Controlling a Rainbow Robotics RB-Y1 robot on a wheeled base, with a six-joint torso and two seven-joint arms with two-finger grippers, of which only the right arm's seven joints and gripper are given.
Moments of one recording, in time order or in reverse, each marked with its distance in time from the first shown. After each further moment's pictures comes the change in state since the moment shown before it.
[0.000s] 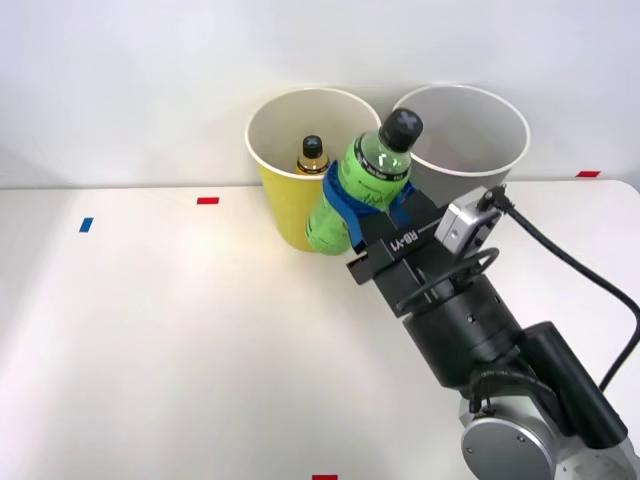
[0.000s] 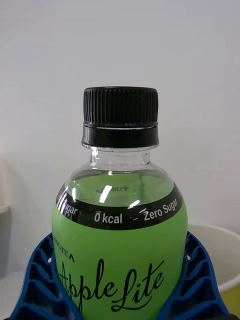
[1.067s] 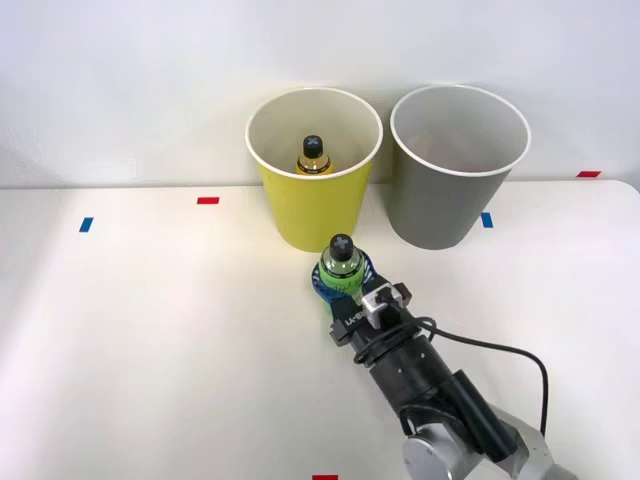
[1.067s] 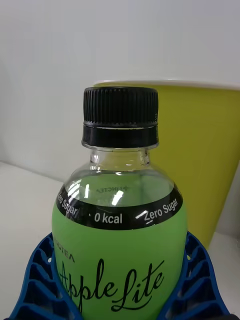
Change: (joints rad) arm -0.175 0.072 0.265 0.714 0.089 -0.350 0.067
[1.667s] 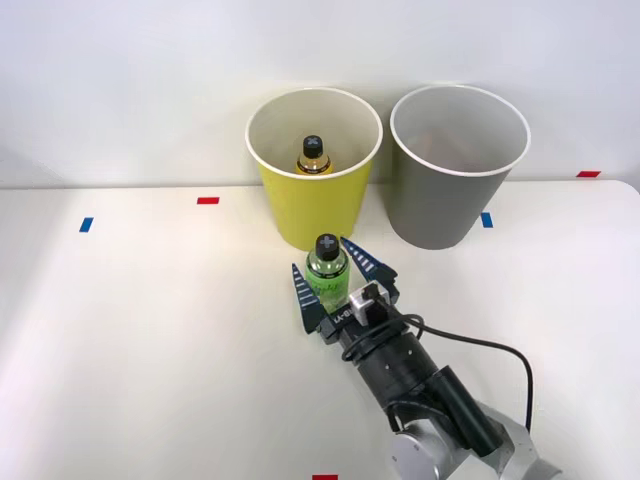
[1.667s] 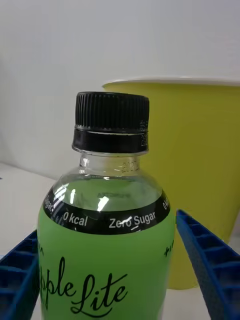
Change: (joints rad) arm -0.035 0.043 0.013 0.047 -0.018 0.008 0.013
